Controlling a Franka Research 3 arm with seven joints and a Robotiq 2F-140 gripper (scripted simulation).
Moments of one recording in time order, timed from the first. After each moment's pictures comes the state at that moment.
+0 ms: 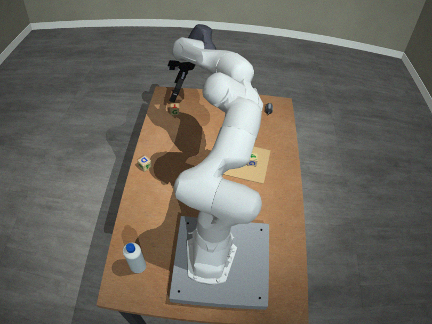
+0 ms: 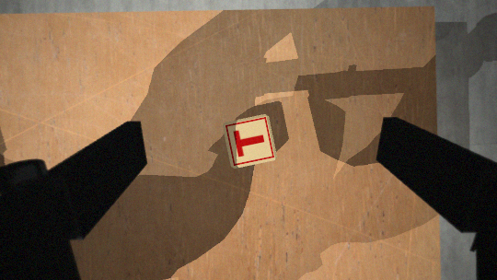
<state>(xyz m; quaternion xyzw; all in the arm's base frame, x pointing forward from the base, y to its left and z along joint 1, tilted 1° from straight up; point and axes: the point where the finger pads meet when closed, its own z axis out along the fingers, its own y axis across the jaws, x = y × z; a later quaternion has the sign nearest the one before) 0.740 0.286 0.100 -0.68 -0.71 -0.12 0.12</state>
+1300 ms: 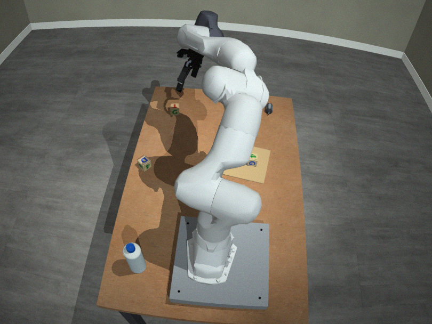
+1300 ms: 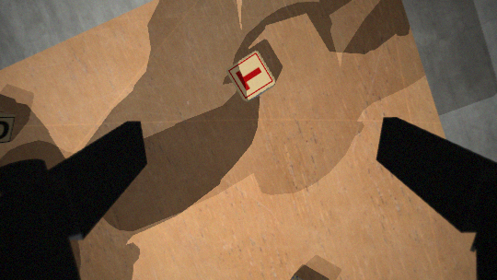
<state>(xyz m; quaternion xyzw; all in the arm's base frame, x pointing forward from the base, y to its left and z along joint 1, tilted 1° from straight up) 0.730 0.226 0.169 -0.80 -0.58 -0.07 0.09</state>
